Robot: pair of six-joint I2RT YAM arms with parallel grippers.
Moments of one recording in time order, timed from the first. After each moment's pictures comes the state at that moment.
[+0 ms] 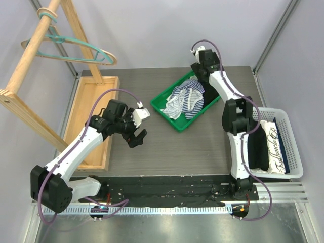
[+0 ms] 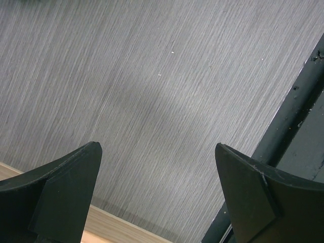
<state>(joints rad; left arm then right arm) -0.44 1.20 0.98 -0.72 0.44 0.49 0.23 2.38 2.19 -0.42 0.46 -0.43</state>
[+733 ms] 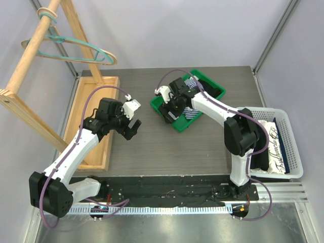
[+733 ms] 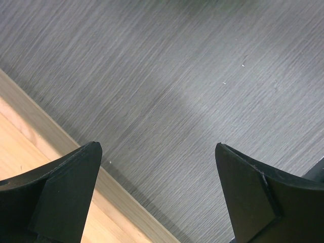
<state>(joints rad) -0.35 1.15 0.94 -0.60 0.27 0.39 0.58 1.93 1.59 -0.67 -0.24 -0.32</state>
